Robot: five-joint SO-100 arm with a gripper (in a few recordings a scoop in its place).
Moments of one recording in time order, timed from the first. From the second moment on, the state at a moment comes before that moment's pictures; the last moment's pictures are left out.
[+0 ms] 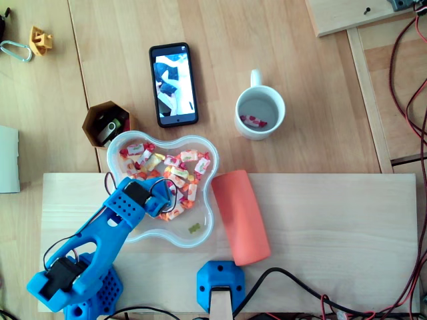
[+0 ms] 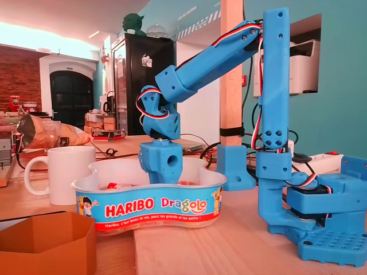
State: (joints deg) arm 38.2 87.6 114.5 60.6 36.6
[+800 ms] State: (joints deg) arm 38.2 87.6 114.5 60.5 35.5
